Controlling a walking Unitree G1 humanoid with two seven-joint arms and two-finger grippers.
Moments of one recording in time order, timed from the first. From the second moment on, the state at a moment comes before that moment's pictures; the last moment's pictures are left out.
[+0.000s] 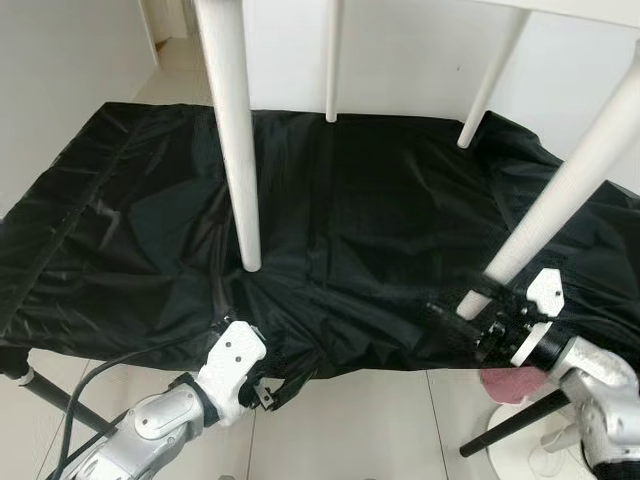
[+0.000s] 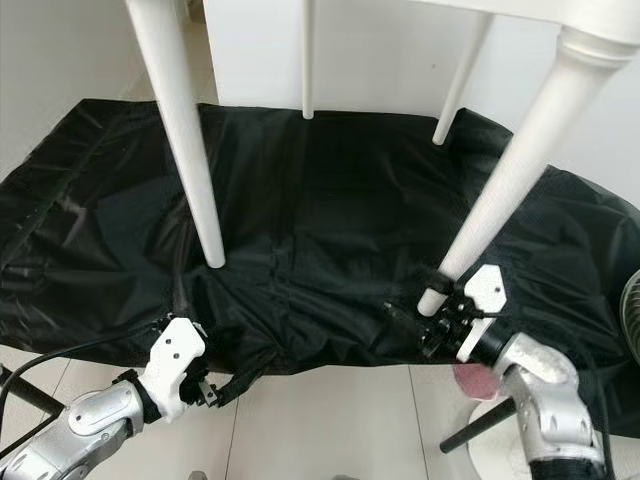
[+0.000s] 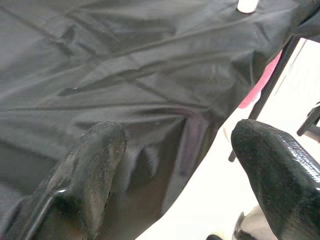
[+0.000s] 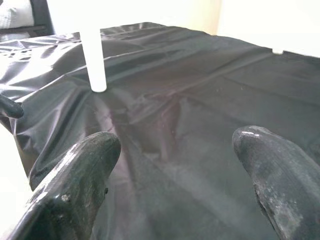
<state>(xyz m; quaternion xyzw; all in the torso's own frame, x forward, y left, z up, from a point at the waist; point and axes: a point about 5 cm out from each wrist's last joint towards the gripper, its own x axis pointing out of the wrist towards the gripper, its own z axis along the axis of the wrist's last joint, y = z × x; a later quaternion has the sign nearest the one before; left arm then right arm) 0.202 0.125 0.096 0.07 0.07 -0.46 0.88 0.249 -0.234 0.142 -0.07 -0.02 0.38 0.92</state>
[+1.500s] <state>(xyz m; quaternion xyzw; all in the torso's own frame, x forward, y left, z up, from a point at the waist) 0.182 0.180 0.009 0.10 0.21 -0.45 0.86 0.187 -0.213 -0.021 -0.02 0.27 0.38 0.88</state>
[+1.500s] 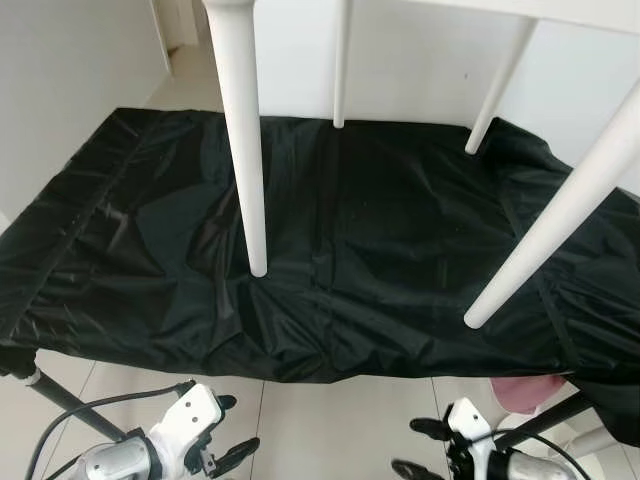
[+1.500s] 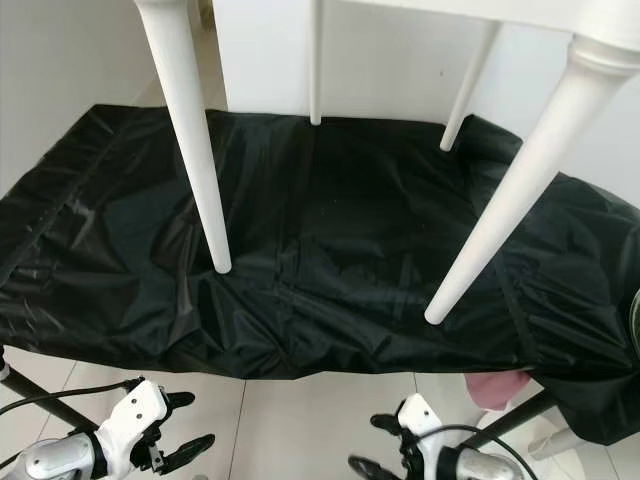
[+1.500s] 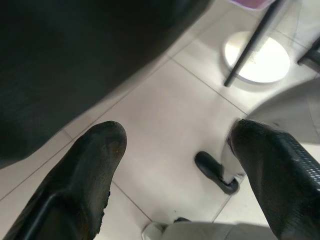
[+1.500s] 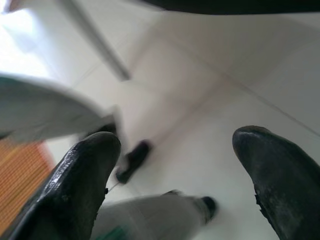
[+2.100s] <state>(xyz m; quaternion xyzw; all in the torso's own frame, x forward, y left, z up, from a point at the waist) 0.199 0.190 -0.055 0.04 0.34 -0.20 0.92 0.173 -0.201 -0.075 0.05 0.40 0.13 0.90</state>
